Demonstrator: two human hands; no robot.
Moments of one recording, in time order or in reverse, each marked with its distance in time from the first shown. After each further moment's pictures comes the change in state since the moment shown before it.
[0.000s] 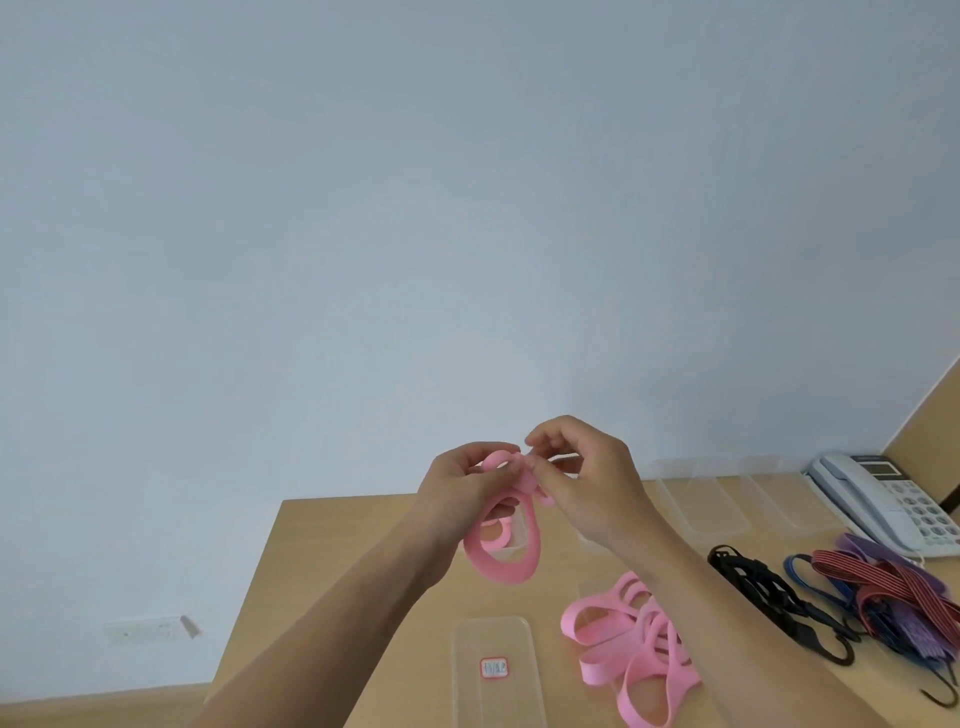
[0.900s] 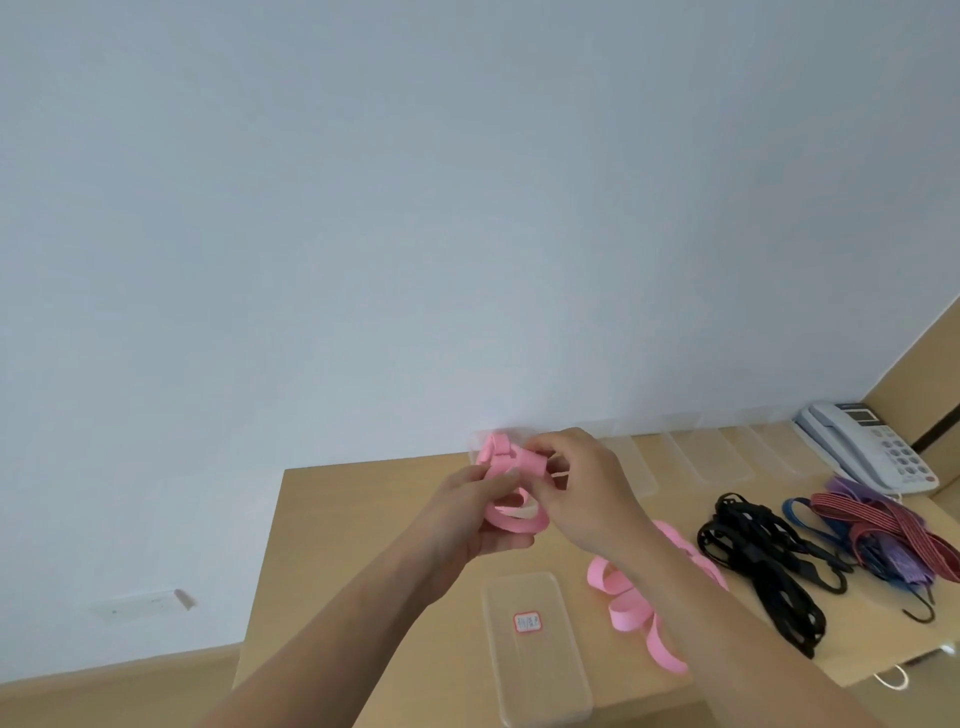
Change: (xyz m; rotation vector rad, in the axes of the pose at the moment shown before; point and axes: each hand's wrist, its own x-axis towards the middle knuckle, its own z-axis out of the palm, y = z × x) left_hand 0.001 -0.051 -0.063 -0.160 -0.184 -0.267; right_hand -0.019 0.012 0.075 -0.264 -0.062 0.118
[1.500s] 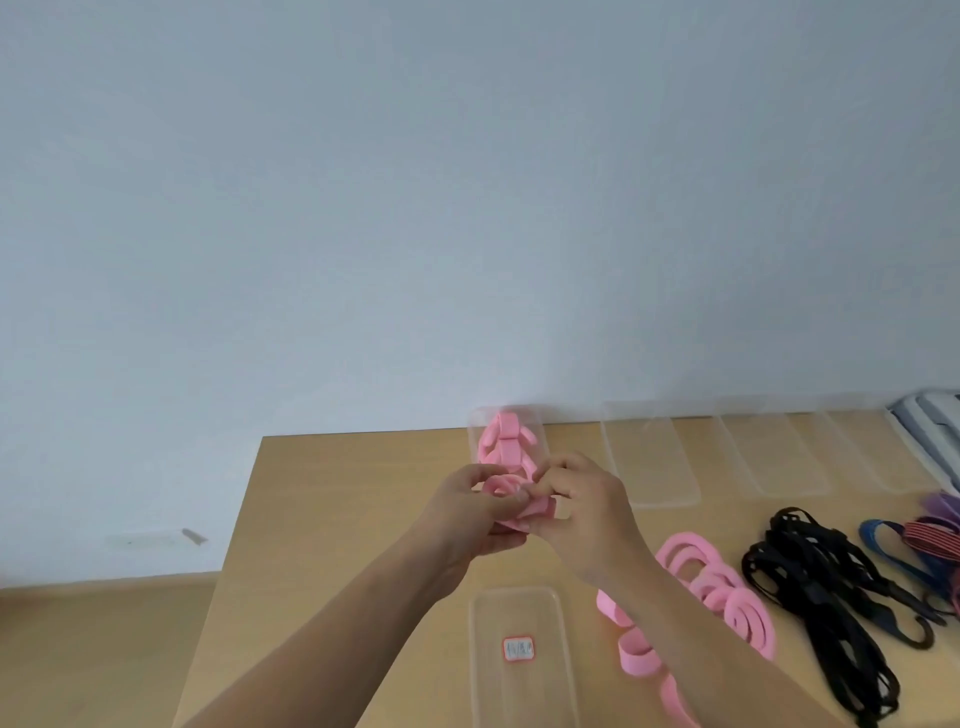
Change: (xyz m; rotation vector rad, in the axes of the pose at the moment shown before) left_hand 0.108 -0.034 -0.003 -0.047 0.240 -0.200; right_hand 0.045 0.117 0.047 0.115 -0.075 -0.035
